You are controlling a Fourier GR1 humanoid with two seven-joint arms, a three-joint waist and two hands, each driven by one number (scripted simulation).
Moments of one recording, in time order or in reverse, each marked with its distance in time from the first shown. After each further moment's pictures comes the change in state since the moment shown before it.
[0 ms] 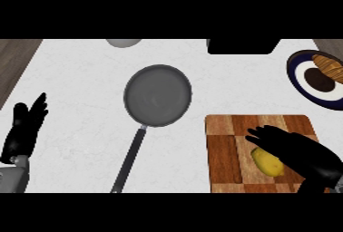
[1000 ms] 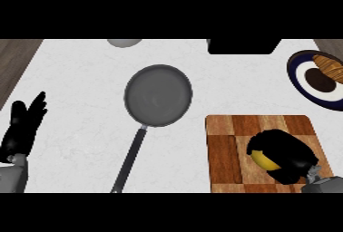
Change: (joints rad) left arm -0.004 -0.040 0.068 -0.034 -0.063 -0.065 0.034; right arm -0.051 0.135 0.014 0.219 0.247 -0.146 -0.106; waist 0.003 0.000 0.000
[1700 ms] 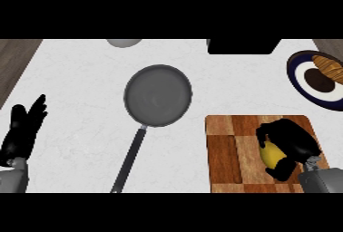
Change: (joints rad) left arm 0.025 -0.025 0.022 -0.025 -0.024 -0.019 0.000; right arm -0.046 0.108 -0.161 0.116 0.028 -0.065 0.093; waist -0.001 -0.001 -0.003
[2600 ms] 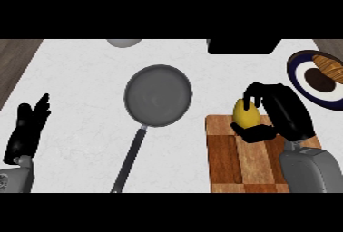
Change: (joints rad) left arm -0.015 -0.028 0.000 0.009 -0.029 0.016 -0.001; right arm -0.157 0.233 -0.121 -0.201 -0.145 -0.179 0.137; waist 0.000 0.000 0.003
